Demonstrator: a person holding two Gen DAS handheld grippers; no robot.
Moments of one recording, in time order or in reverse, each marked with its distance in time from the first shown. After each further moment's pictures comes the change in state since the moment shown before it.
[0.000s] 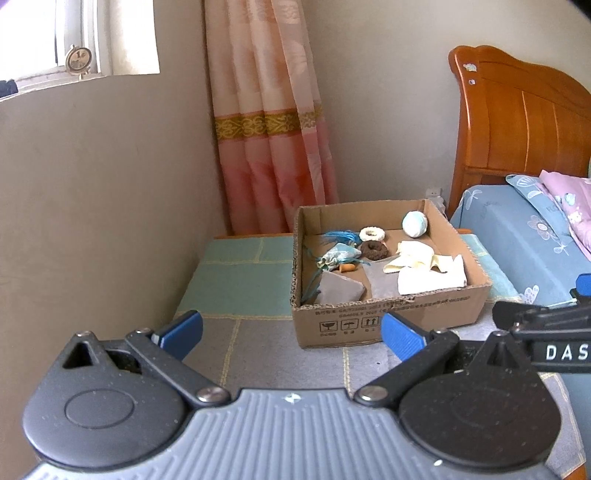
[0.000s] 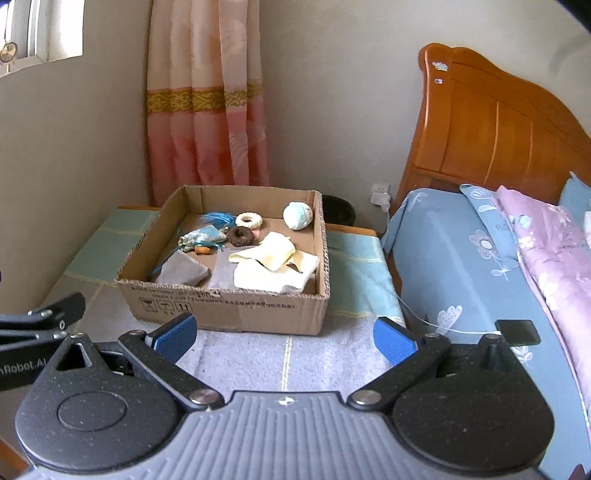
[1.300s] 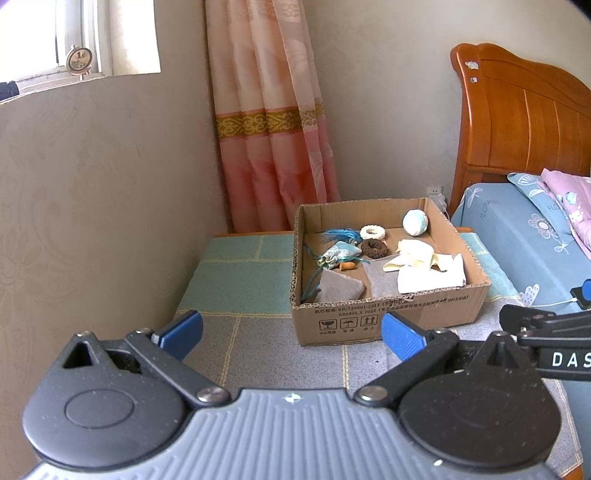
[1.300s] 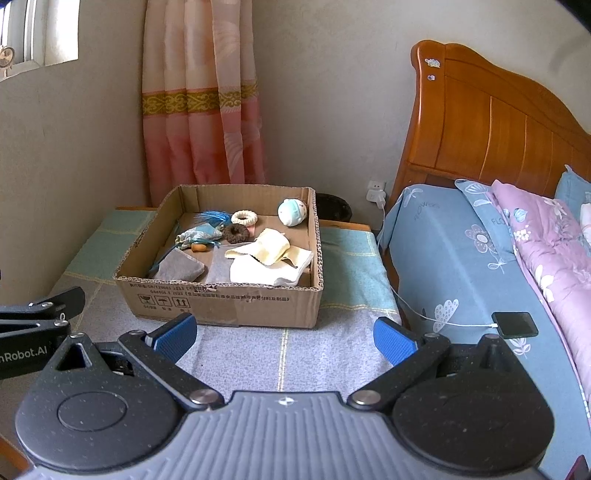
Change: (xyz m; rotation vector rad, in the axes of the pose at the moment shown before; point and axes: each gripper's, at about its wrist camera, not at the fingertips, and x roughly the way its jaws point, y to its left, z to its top) left arm -0.001 -0.001 0.003 -0.005 0.011 0.006; right arm -0.005 -0.004 -0.006 0.019 -0.003 -0.007
